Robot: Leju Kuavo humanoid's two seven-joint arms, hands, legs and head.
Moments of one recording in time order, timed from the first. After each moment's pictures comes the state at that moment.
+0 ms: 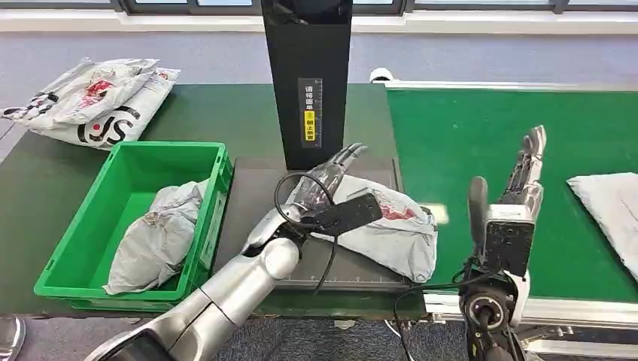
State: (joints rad) left arm -0.68 -0.28 -0.62 -0.79 -0.65 0.16 -0.14; right arm -0.13 0.08 0.15 -1.68 0.43 -0.54 -0.20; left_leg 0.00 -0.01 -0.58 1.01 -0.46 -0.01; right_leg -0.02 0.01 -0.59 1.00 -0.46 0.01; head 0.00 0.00
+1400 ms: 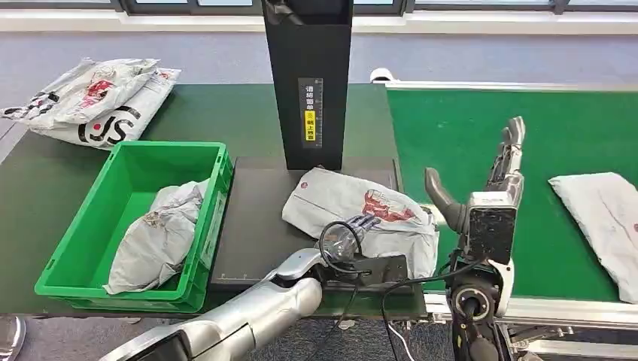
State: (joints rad) left arm -0.72 -0.35 -0.97 -0.43 -0.53 0.18 0.02; right arm -0.16 0.16 0.14 -1.66 0.48 -0.47 -0.19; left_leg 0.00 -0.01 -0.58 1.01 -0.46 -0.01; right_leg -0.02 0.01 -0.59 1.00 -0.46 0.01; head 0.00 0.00
